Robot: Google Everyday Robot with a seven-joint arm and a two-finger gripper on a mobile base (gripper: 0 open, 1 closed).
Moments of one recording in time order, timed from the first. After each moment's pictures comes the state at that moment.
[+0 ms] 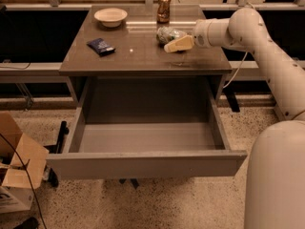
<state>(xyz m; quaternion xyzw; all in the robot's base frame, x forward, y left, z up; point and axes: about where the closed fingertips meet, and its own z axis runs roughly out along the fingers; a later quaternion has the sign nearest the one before) 0.859 -0.129 0.872 -0.36 0.75 0.14 0.54</state>
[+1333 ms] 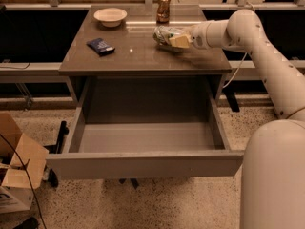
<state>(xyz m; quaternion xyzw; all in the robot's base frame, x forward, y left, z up) 0.863 -0.127 0.864 -0.36 0.75 0.16 0.54</state>
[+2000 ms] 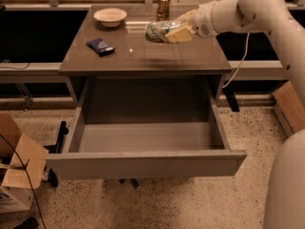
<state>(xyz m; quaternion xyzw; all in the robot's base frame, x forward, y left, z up) 0.782 -0.096 0.929 -0.48 0.70 0.14 0.51</state>
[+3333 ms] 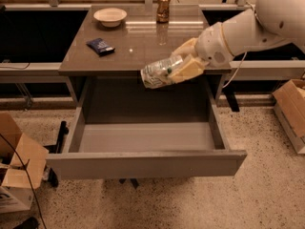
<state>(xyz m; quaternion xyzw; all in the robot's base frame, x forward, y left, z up) 0.615 -0.078 0.907 -0.61 0.66 0.19 0.40</state>
